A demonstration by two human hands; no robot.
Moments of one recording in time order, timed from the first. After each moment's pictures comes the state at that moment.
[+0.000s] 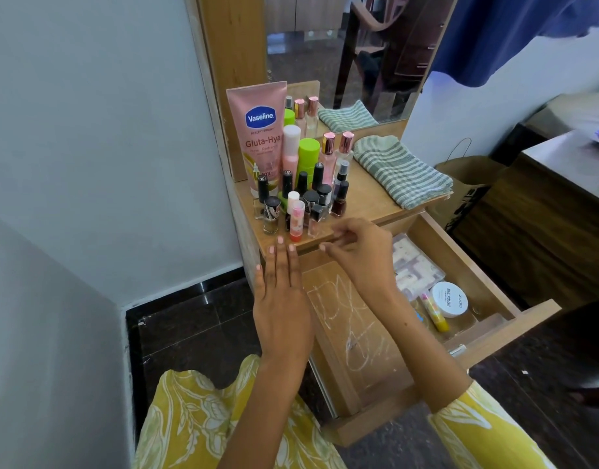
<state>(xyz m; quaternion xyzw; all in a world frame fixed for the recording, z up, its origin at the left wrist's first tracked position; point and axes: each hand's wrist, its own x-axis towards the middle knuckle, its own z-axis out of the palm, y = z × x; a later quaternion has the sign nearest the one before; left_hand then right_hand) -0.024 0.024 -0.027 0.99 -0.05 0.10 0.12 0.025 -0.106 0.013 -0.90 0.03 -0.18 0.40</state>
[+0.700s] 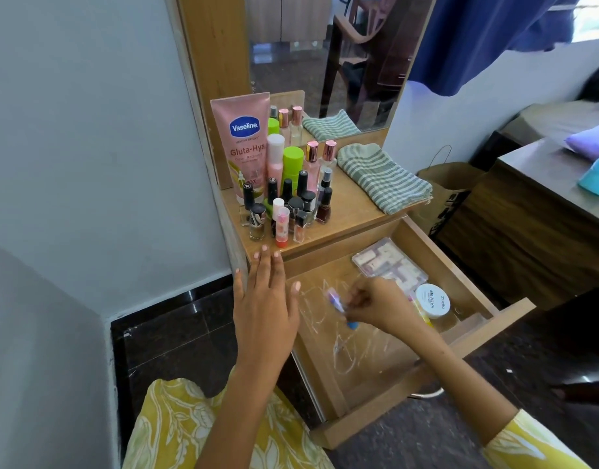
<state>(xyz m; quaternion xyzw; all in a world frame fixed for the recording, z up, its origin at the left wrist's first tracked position) -0.025 0.035 -0.009 0.97 -0.08 0.09 0.20 -0.020 -0.165 -0.018 -0.94 0.04 0.12 0.30</state>
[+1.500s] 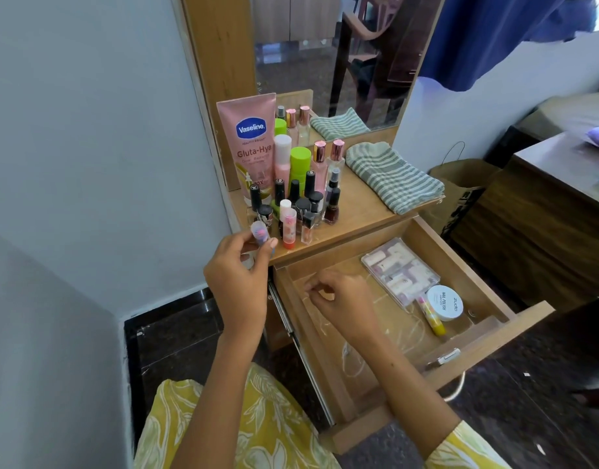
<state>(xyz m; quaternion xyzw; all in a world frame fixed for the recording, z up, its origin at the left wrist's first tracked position) 0.012 0.055 0.015 0.82 0.00 0.28 0.50 -0.013 -0.098 -0.025 -0.93 -0.09 -0.13 0.34</state>
